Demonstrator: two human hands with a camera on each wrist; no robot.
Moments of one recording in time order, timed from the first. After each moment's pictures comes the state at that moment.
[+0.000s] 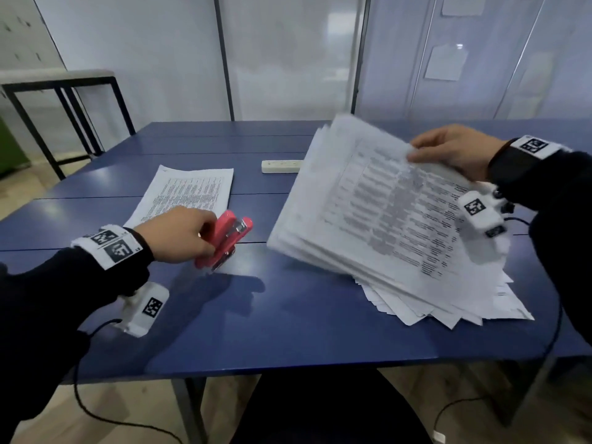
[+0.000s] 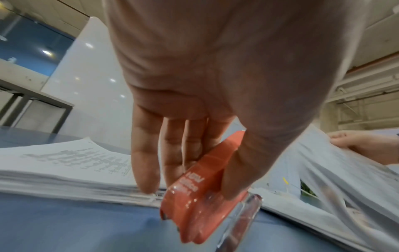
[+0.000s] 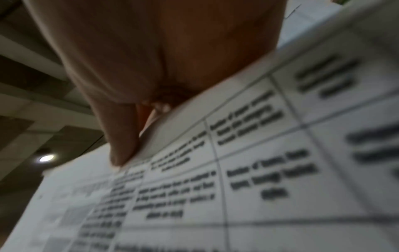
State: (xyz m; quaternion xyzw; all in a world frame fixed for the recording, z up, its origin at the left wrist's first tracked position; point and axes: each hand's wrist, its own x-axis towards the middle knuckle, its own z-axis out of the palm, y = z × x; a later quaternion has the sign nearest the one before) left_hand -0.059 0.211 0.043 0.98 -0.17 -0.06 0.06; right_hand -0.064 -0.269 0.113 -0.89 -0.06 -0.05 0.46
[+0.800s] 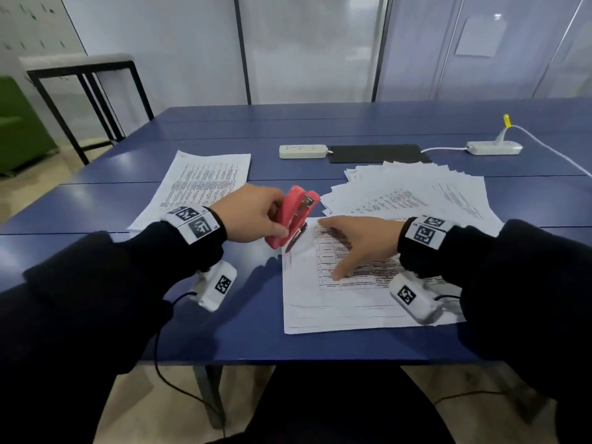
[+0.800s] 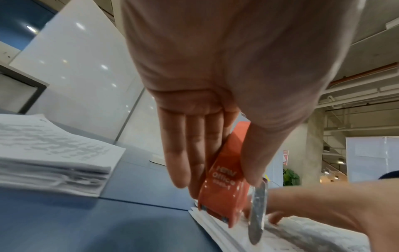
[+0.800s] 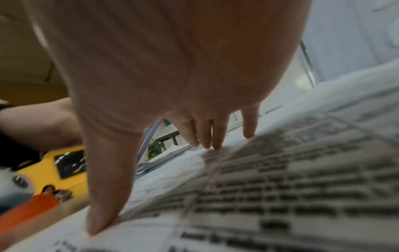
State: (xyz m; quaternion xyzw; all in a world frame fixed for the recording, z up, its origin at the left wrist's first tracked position) left_hand -0.044 0.146 0.032 0.95 -0.26 -0.03 0.13; right_hand -0.068 -0.113 -0.011 -0.95 -0.19 0.18 0.15
